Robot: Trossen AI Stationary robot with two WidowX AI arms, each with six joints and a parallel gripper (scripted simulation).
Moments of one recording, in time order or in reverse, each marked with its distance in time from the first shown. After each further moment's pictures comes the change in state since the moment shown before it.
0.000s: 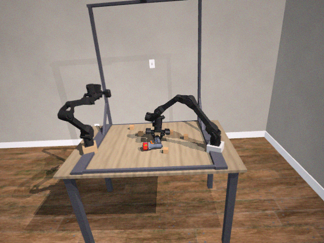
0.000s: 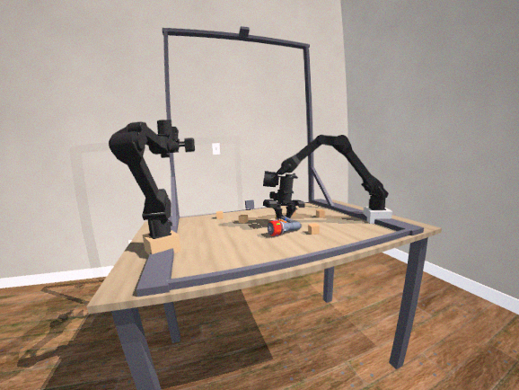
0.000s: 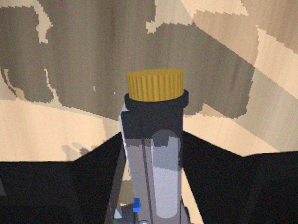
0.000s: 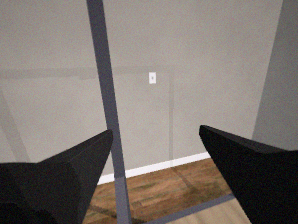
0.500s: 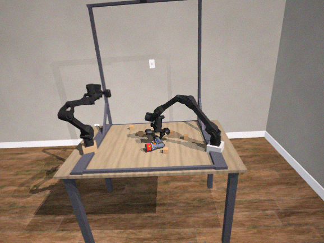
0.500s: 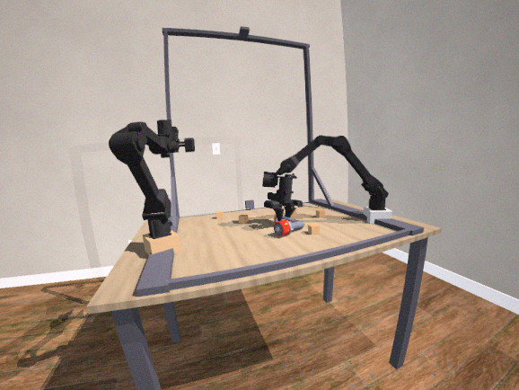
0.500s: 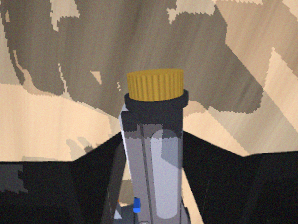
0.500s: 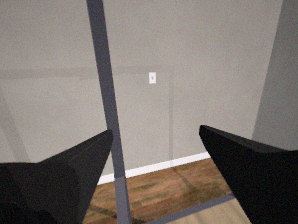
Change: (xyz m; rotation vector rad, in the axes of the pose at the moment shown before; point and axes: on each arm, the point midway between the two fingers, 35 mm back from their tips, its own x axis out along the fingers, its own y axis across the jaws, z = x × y) left arm 0.001 0.000 0.001 -0.212 0.029 0.001; right arm 0.000 0.000 0.000 0.000 0.000 0.000
